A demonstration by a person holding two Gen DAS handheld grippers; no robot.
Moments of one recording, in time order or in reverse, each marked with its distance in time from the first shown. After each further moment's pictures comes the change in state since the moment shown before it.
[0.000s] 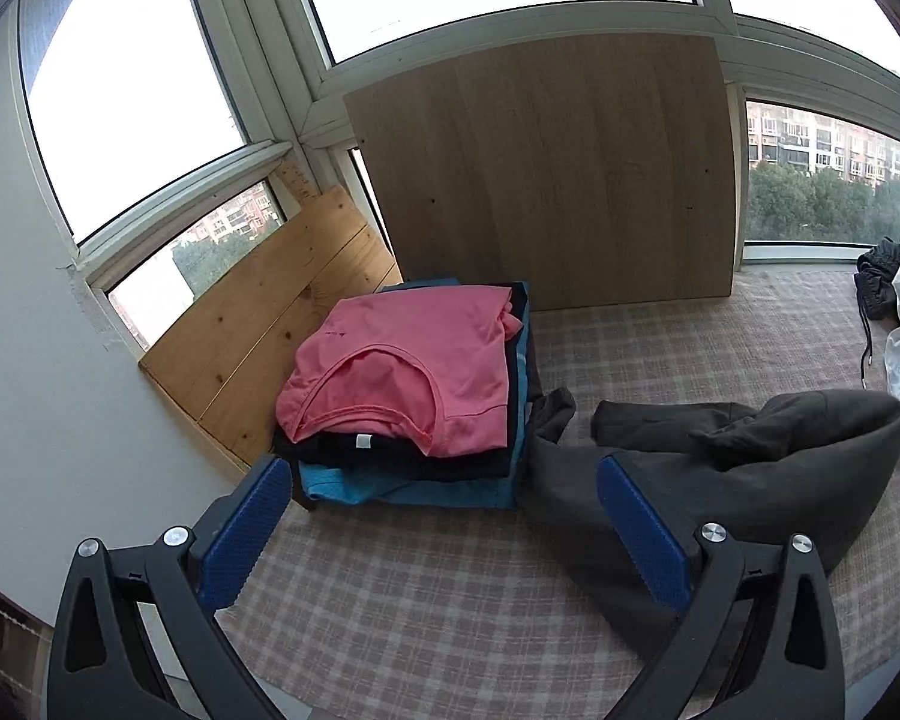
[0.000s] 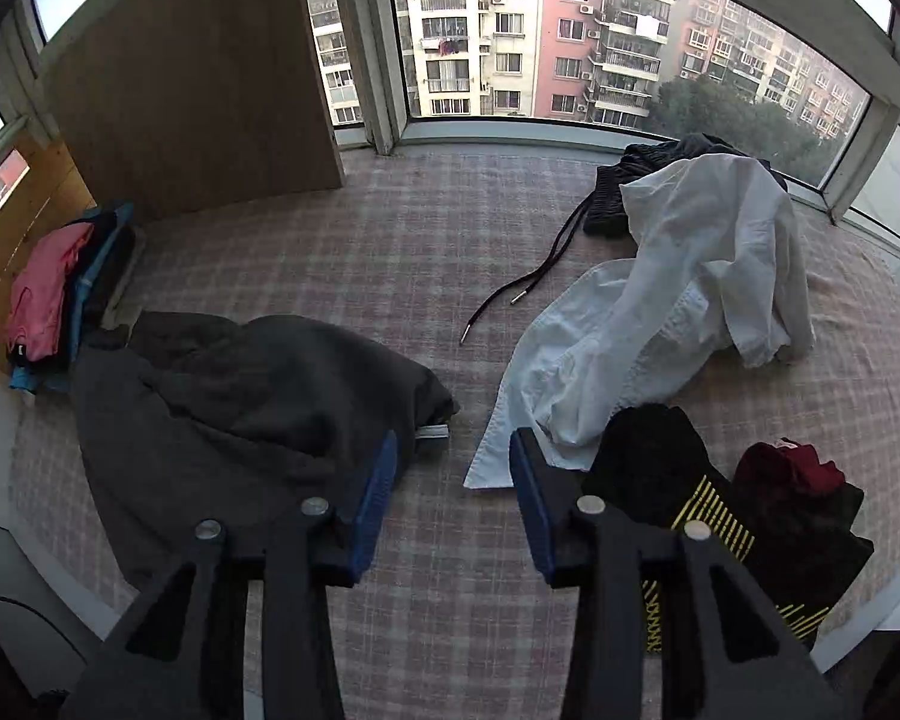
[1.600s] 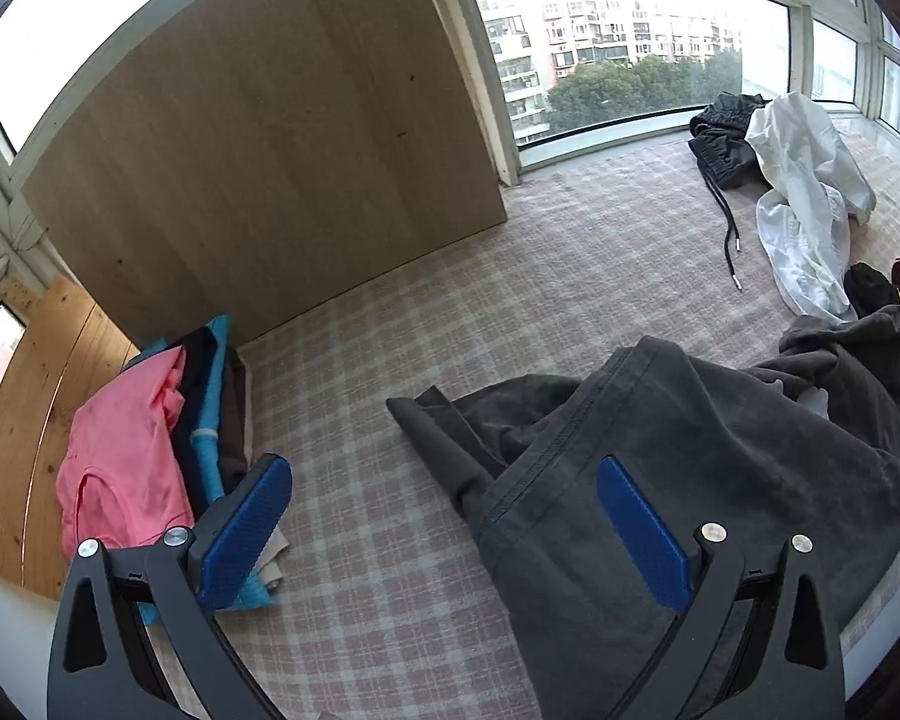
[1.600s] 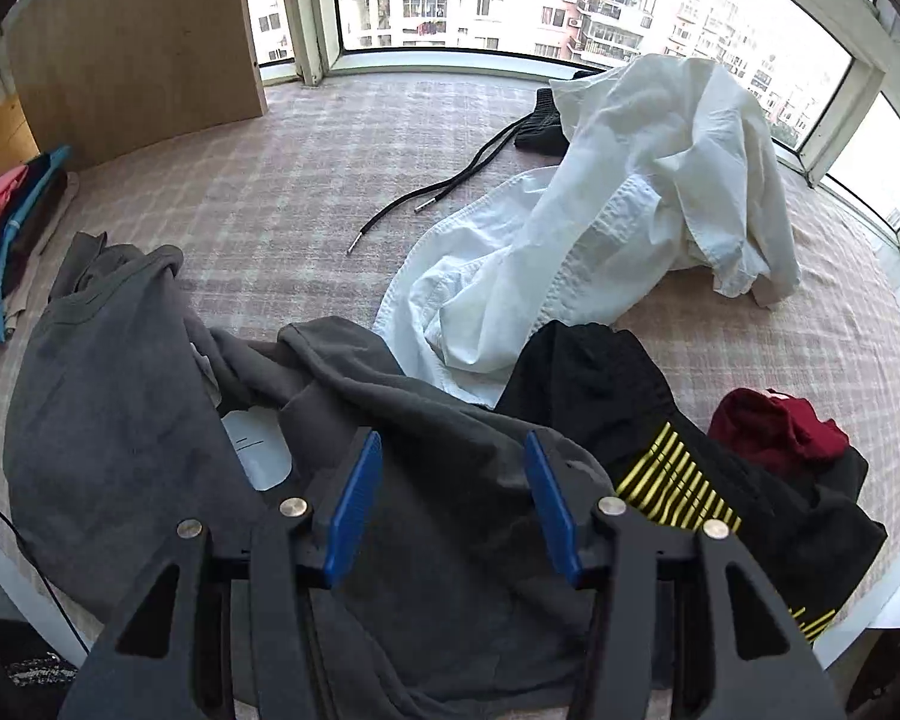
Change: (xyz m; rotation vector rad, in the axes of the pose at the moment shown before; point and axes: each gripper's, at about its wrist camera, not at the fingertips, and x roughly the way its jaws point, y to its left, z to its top) left arm 0.070 -0.213 0.039 0.389 0.101 -0.369; right arm 0.058 -0.072 -0.040 -0.018 0.040 -0.154
